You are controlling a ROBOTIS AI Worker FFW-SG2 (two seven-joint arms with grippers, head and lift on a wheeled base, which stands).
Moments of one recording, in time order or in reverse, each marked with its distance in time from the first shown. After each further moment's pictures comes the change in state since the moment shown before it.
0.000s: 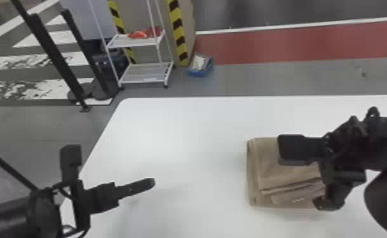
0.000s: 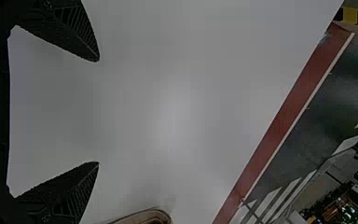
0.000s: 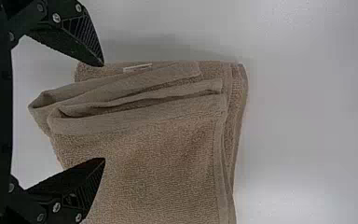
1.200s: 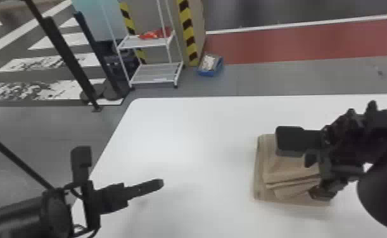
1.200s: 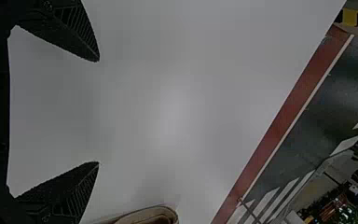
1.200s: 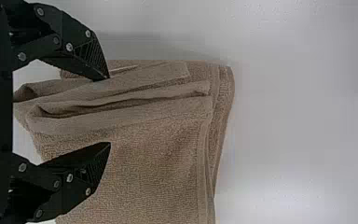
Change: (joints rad) left arm 0.009 -0.001 0.017 0.001 0.006 -0.003 -0.011; right arm -0.033 0.084 0.008 0.063 -0.003 0.041 0.000
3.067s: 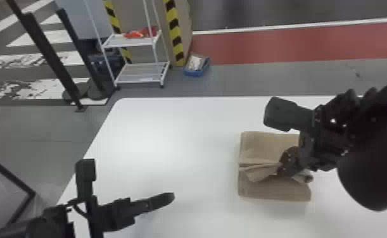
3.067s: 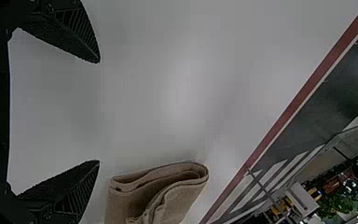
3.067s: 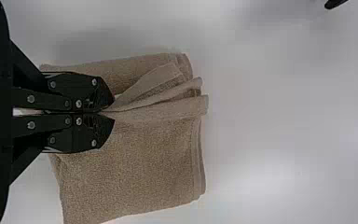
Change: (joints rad) left arm 0.091 -0.056 -0.066 -0.047 0.160 -0.009 0.069; right arm 0.076 0.074 -0.193 -0.041 -0.072 0.106 0.005
